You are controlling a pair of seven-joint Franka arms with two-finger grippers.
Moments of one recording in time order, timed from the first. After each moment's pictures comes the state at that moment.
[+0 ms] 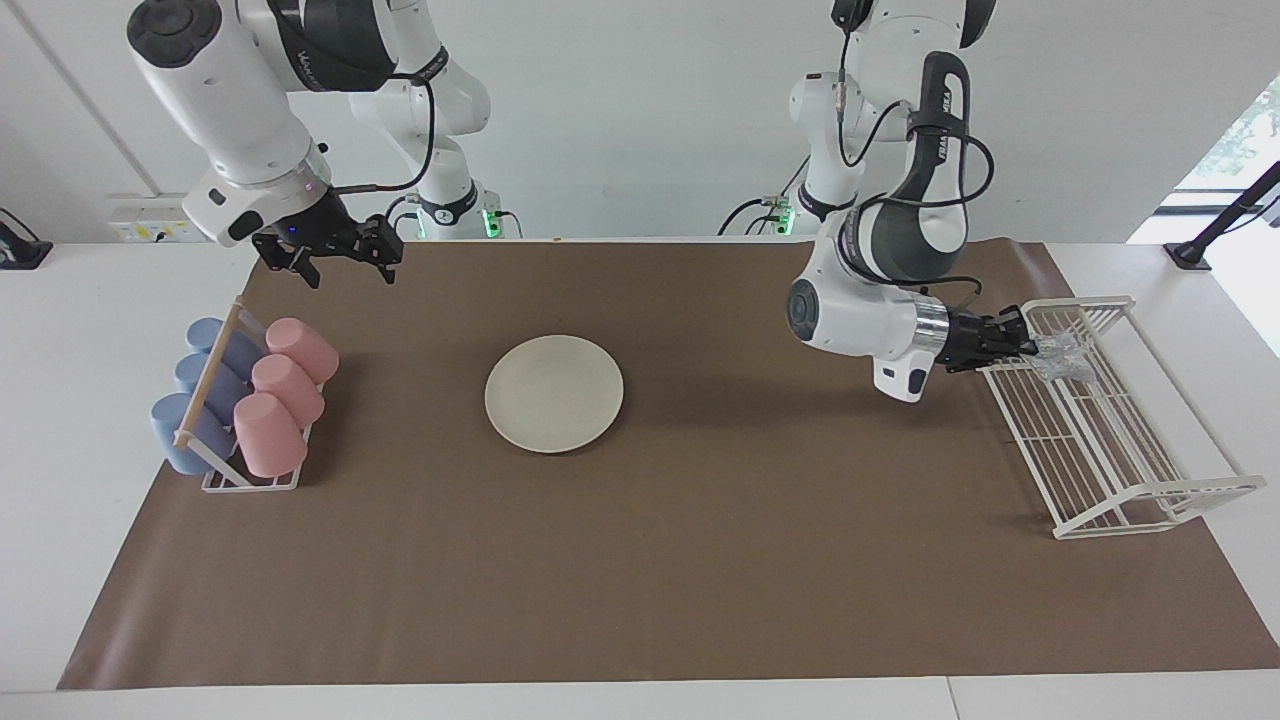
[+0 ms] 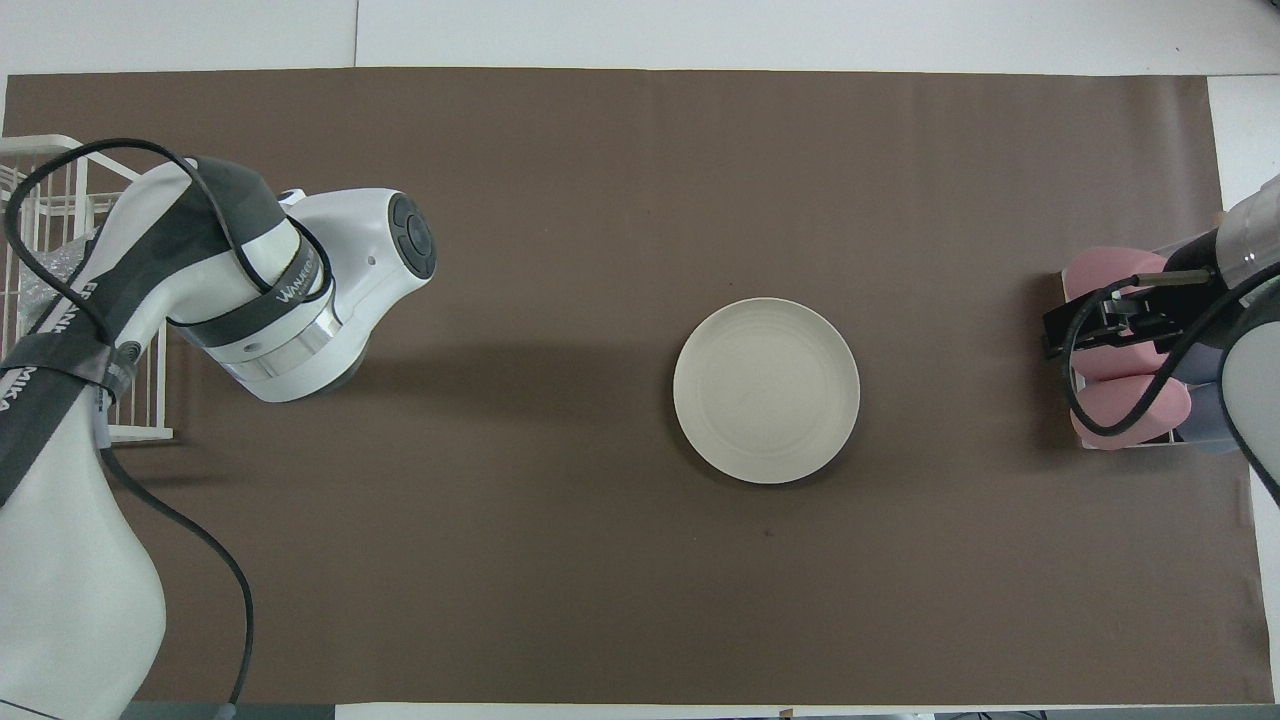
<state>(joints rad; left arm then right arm) -0.27 0.32 -0.07 -1.78 1.17 1.49 -0.55 -0.06 -0.01 0.09 -1.65 0.02 1.50 0.01</state>
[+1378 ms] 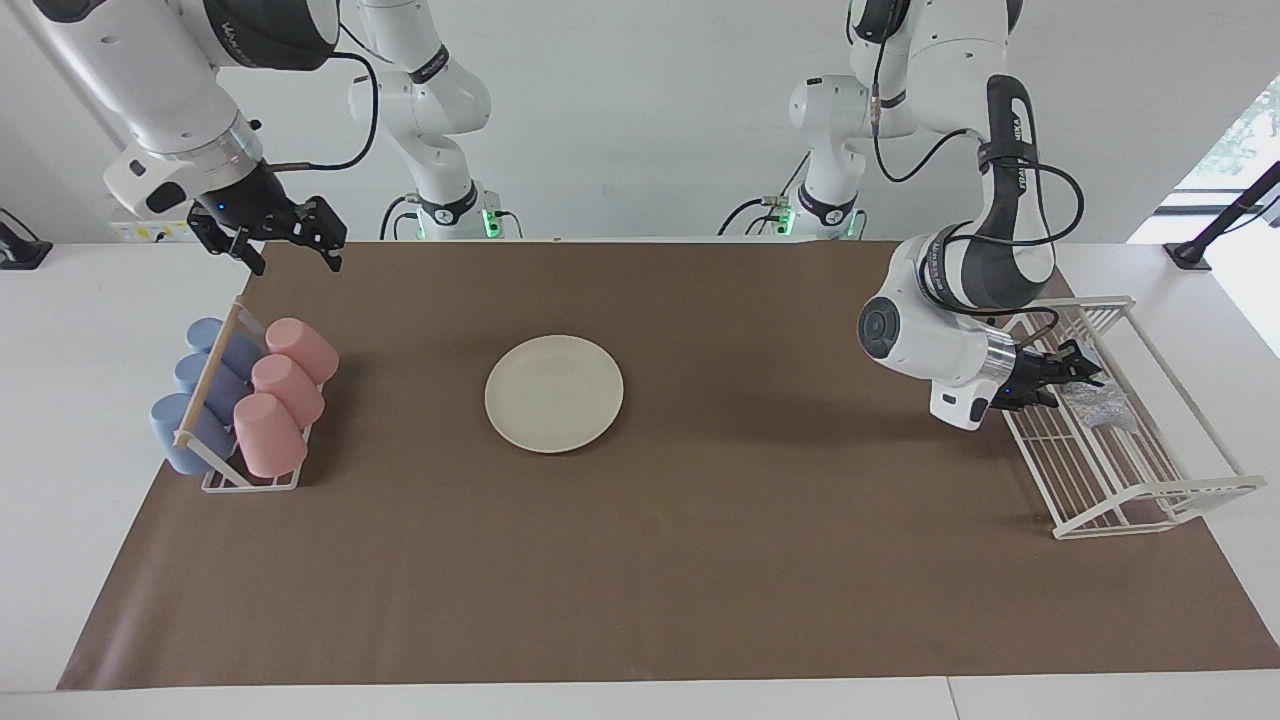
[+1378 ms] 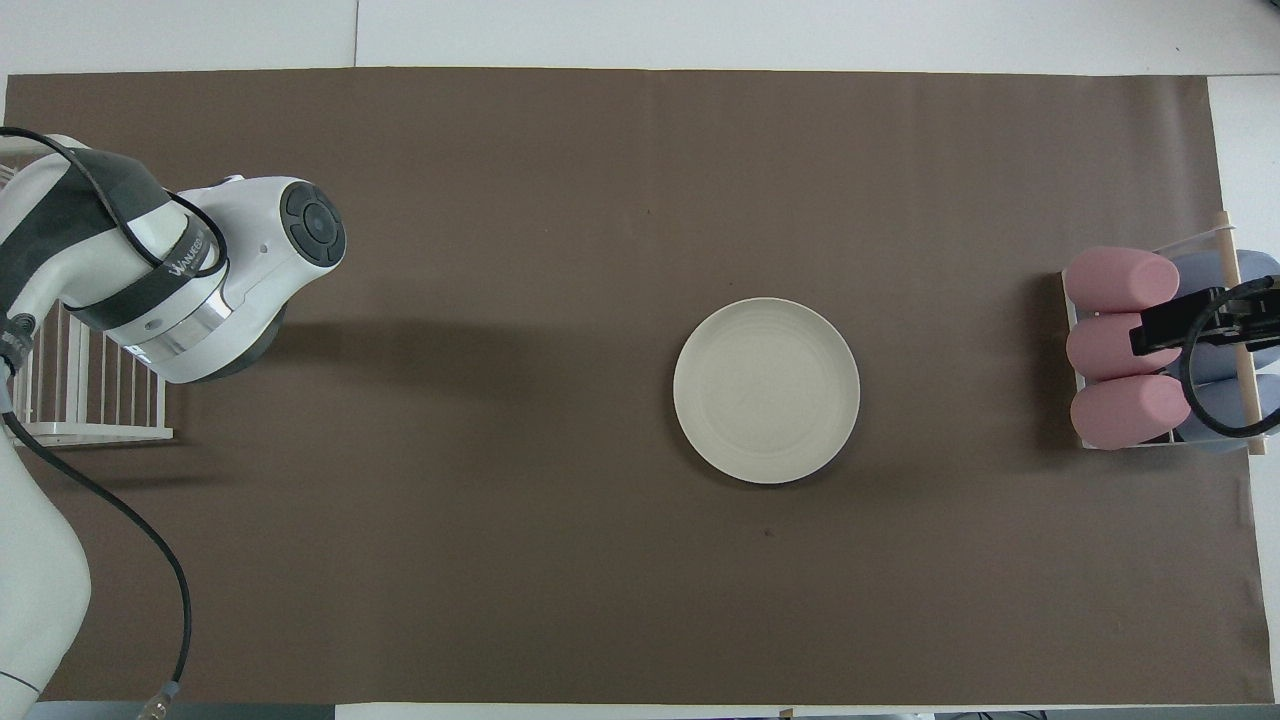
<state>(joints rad) -0.15 0.33 -0.08 -1.81 1.17 1.69 -0.55 0.01 -0.04 -0.08 -1.65 0.02 1.52 -0.08</state>
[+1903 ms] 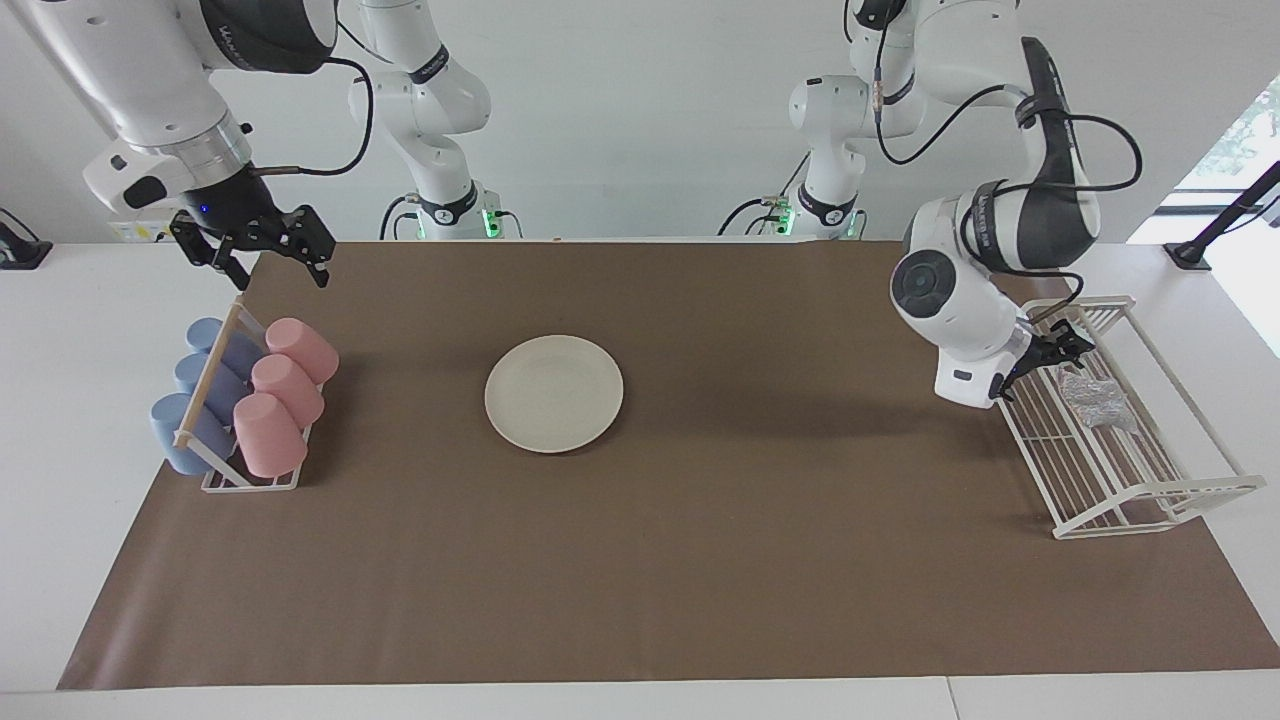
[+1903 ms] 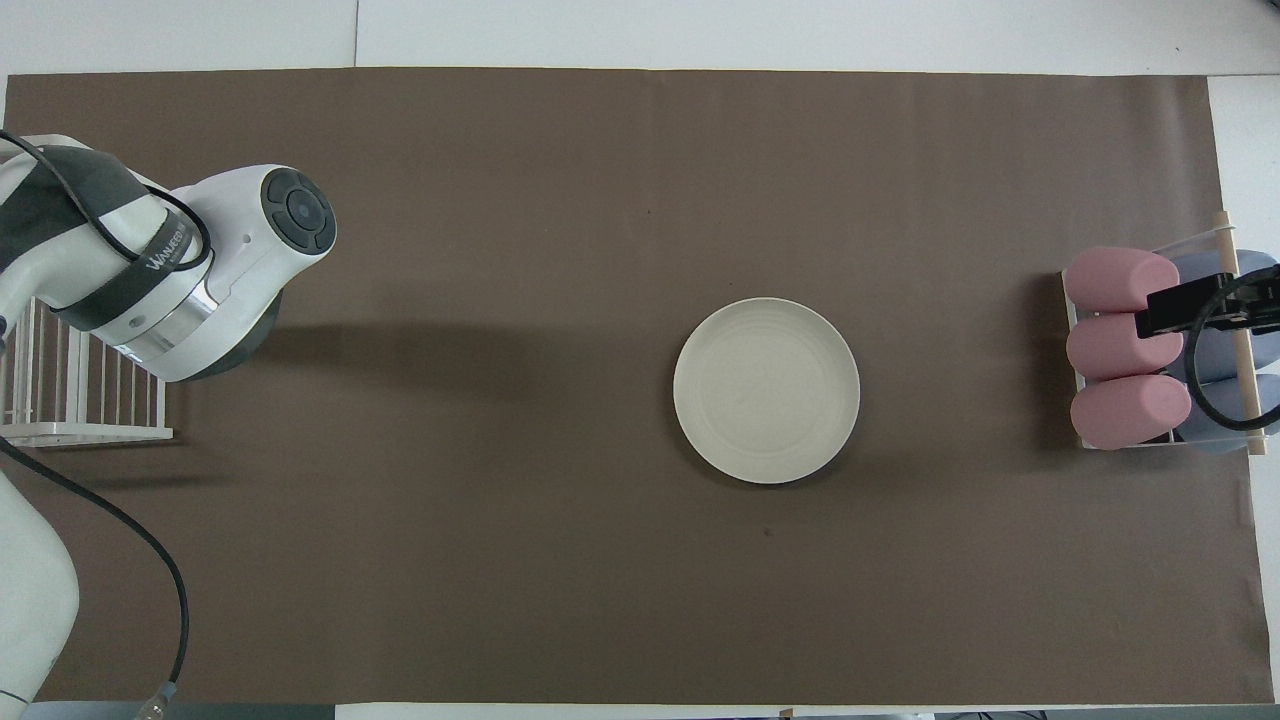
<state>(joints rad) -0.13 0.23 -0.08 -1.72 0.75 1.72 -0.47 0.01 -0.04 -0.08 -1.65 0.02 1.64 -0.08</state>
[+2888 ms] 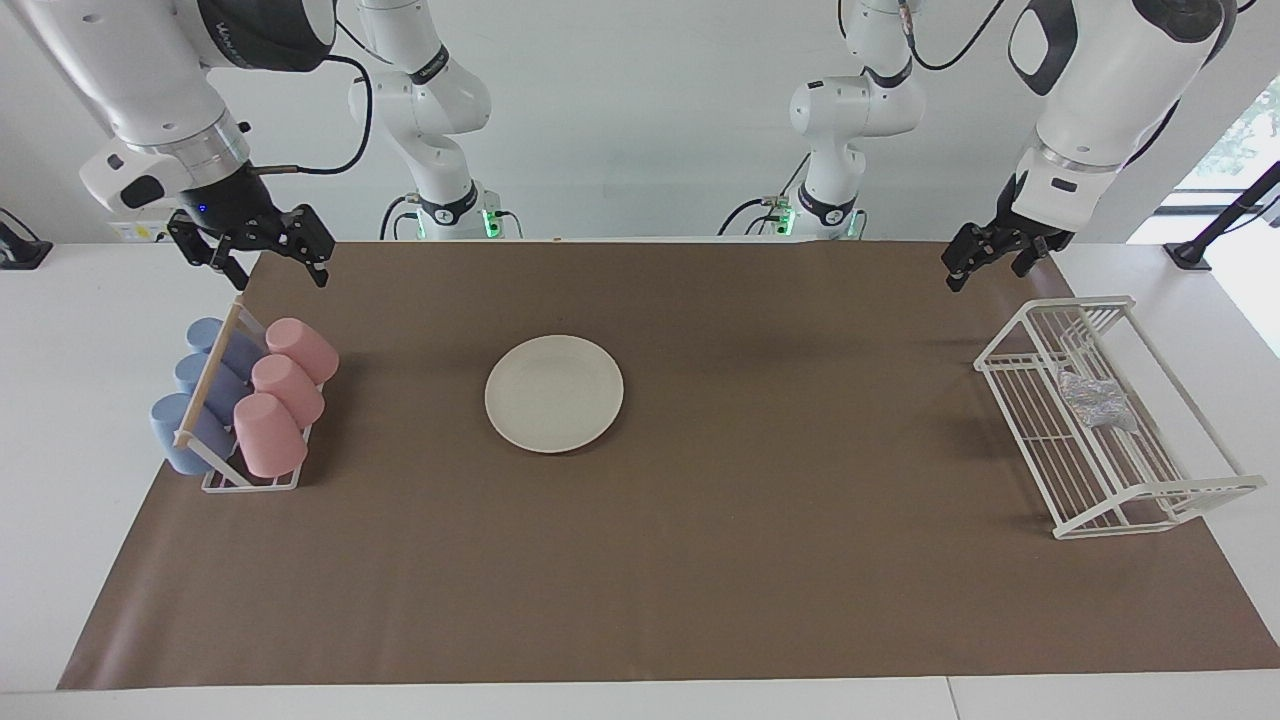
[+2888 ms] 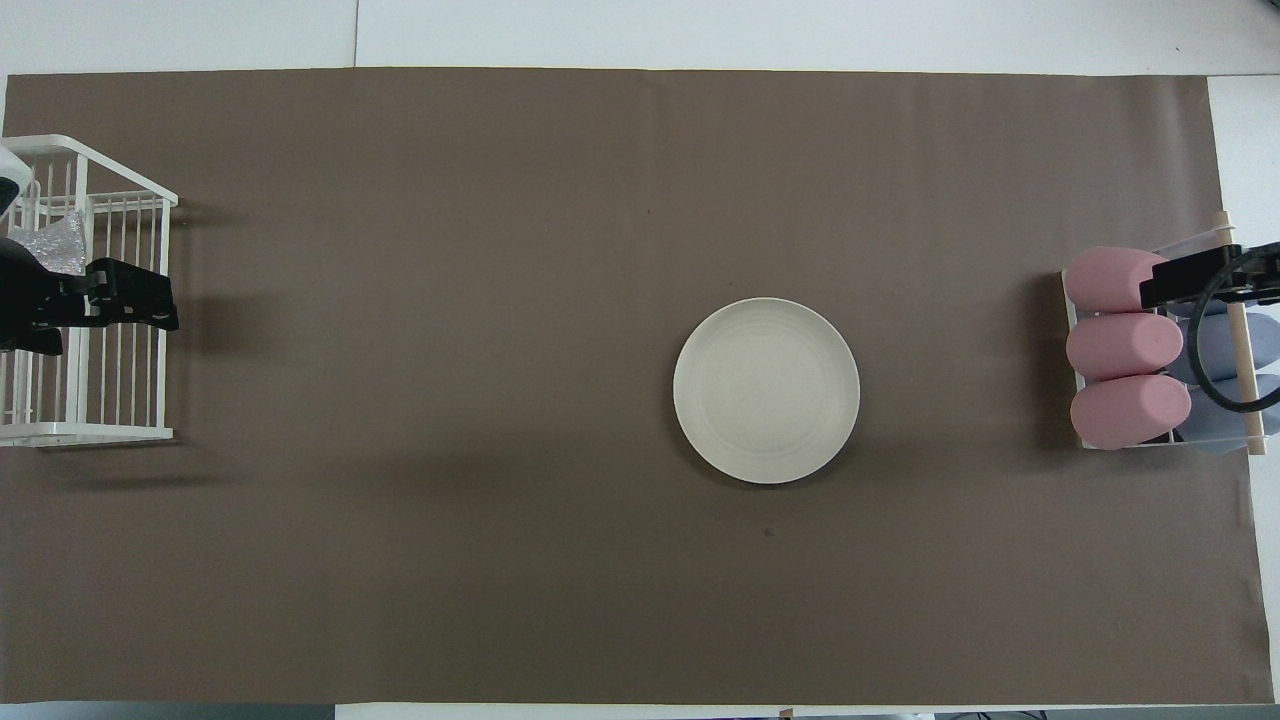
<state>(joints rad) -0.02 -0.06 -0.07 -1.68 0.01 1.59 -0.23 0.01 -0.02 -0.08 -1.62 0.02 1.62 -0.08</state>
